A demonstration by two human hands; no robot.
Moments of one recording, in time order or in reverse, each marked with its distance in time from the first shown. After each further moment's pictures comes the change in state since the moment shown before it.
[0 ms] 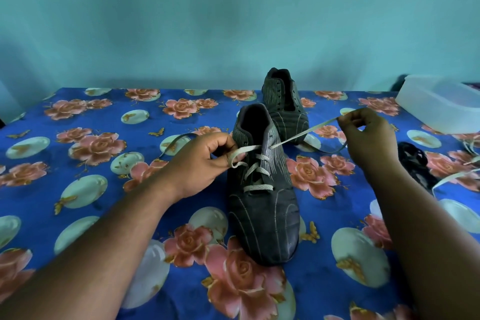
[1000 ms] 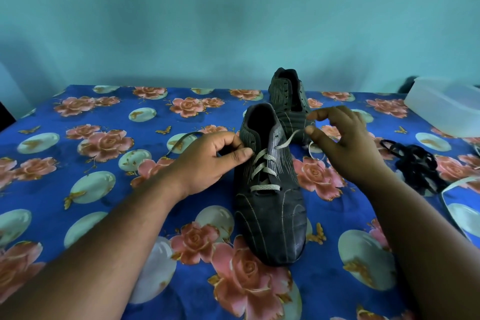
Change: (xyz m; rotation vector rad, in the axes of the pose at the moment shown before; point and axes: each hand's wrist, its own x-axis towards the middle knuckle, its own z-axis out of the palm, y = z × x) left_hand -0.002 0.000 -0.002 -0.042 0.013 -0.024; right_hand -0.025 -0.018 0.016 -0.014 -0.229 -0.521
